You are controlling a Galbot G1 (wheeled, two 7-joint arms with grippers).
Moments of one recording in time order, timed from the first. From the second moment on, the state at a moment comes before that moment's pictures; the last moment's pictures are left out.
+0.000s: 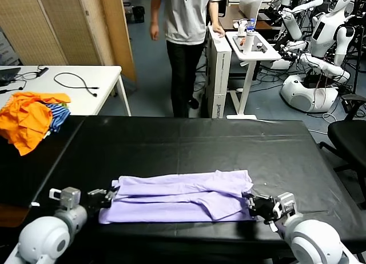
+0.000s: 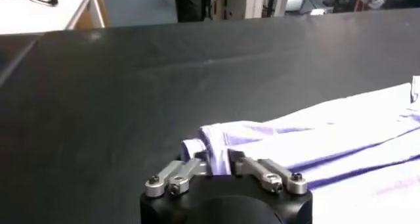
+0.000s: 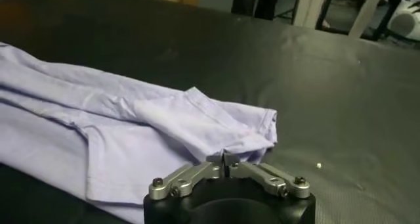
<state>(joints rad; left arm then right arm) 1.51 -0.93 -0.66 -2.16 -0.66 0.74 -0.02 -1.49 0.81 0.50 2.29 0.73 -0.74 0.14</state>
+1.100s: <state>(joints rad) 1.29 -1.02 -0.59 -1.95 -0.69 0.74 -0.05 -1.19 1.03 0.43 1.93 0.68 -0.74 0.14</state>
